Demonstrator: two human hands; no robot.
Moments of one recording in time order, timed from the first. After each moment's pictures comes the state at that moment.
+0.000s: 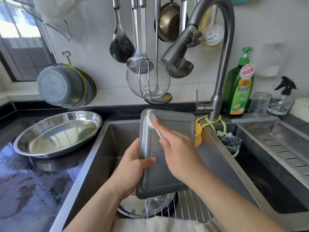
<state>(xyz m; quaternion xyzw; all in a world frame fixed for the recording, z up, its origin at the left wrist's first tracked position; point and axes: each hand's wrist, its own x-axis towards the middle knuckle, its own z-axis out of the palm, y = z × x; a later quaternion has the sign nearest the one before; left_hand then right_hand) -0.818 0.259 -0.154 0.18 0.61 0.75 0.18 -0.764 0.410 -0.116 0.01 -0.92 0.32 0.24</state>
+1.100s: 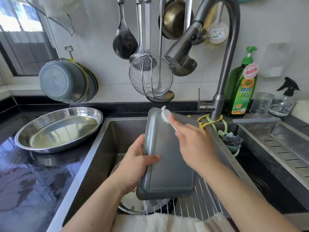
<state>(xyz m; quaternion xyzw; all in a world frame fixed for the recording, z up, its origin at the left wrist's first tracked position) -0.820 0.261 -0.153 0.19 0.60 0.75 0.20 -0.775 0.448 -0.122 -0.01 -0.93 0.23 0.27</state>
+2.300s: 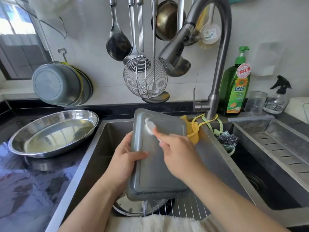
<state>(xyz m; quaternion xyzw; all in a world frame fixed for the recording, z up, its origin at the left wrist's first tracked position) -0.822 0.251 -0.146 0.18 0.57 0.78 0.17 -0.766 0.417 -0.125 -0.01 -0.93 0.31 0.22</state>
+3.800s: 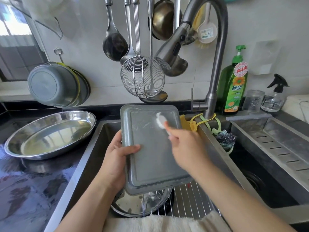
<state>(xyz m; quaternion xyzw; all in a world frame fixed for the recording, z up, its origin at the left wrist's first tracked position) -0.825 0.250 -0.138 0.13 0.52 0.83 0.15 -0.769 0.442 -0.118 -0.12 -0.92 0.30 0.21</state>
